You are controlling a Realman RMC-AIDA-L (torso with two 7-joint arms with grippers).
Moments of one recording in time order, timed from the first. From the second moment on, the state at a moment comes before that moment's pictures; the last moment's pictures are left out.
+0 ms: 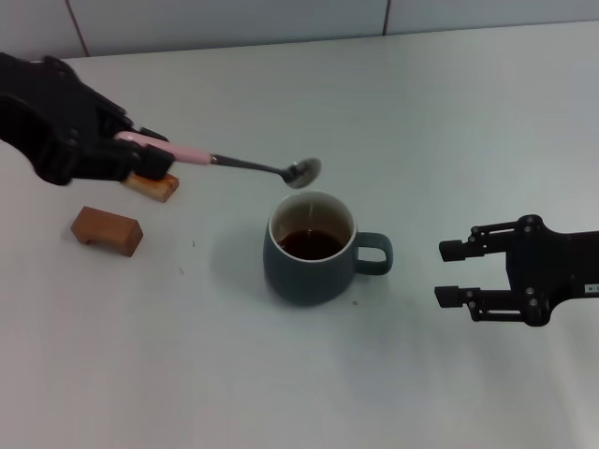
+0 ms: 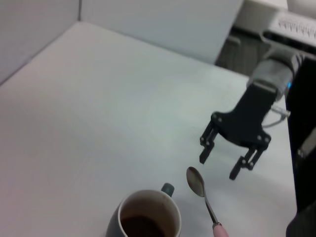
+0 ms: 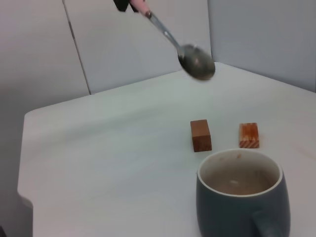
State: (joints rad) left arm -0.61 -1.85 1.04 1.60 1.92 2.01 -2.41; right arm 0.36 2.08 -0.83 -0.92 -2.02 -1.73 1.35
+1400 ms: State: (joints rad) left arm -0.89 -2.04 1.44 1.71 2.52 2.02 -2.37; right arm 0.36 2.08 -0.83 -0.91 -2.05 -1.75 1.36
